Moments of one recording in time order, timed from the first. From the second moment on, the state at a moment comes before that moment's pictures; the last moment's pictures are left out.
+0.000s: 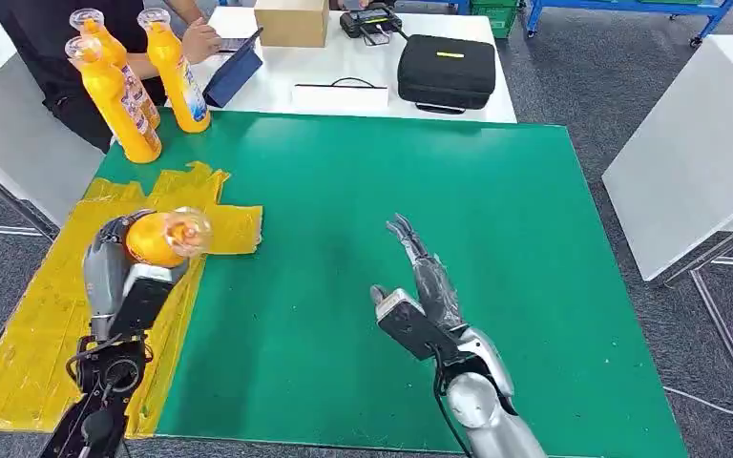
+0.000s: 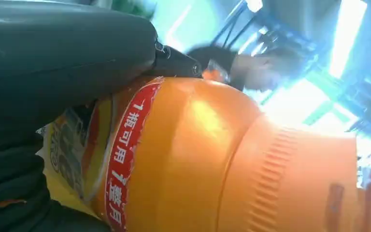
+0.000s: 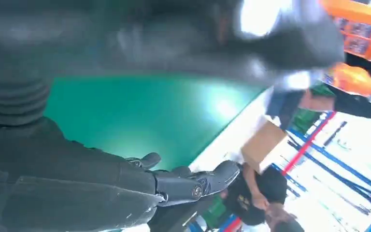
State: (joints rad) left arm -0.14 0.15 -0.07 -1.38 -0.70 0.50 -0.26; right arm -0.16 0.12 0.46 -1.45 0.54 -0.18 -0.25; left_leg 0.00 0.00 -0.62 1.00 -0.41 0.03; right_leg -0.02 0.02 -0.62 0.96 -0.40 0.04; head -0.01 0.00
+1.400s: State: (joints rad) left arm -0.17 -0.02 -0.08 -1.37 -0.40 0.66 -0.55; right arm -0.09 0.10 0.40 -1.55 0.35 -0.14 -0.32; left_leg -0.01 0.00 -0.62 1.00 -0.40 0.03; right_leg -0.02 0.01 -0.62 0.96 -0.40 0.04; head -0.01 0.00
